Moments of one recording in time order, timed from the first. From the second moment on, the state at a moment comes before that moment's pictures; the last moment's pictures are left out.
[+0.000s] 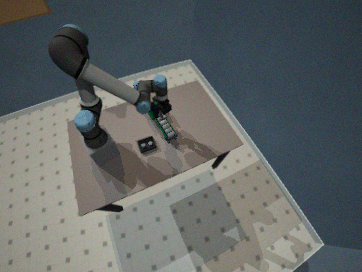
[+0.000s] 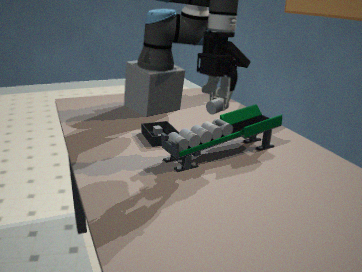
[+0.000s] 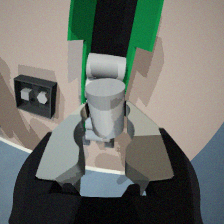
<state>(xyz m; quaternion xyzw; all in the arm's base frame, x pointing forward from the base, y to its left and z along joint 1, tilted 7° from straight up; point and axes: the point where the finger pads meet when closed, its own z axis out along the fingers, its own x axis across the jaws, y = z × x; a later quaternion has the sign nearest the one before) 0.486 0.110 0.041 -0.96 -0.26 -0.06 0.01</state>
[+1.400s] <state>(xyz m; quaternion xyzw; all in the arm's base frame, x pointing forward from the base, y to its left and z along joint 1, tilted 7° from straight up) 0.483 0.108 0.040 -0.83 -0.56 -0.06 -0.01</state>
